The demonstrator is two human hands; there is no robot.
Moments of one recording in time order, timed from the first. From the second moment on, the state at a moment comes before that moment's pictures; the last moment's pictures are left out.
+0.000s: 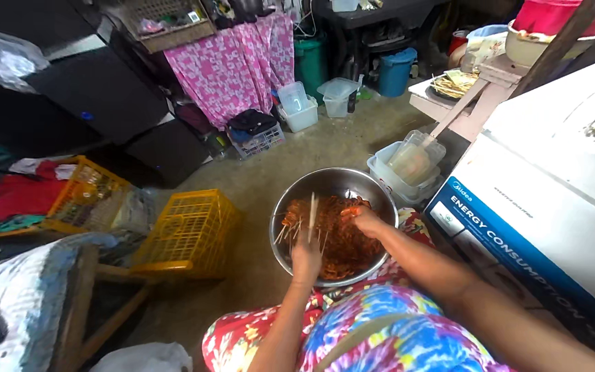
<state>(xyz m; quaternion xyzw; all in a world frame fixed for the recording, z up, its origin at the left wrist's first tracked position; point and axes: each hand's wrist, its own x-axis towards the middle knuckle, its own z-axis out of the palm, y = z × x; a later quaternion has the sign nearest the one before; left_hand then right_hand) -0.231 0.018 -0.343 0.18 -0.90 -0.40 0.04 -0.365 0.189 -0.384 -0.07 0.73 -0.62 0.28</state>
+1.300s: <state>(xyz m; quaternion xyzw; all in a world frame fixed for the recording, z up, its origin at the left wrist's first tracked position) -0.229 0.031 -0.387 0.15 -0.77 -0.61 0.03 -0.366 0.189 -0.376 -0.01 0.62 -0.75 0.21</state>
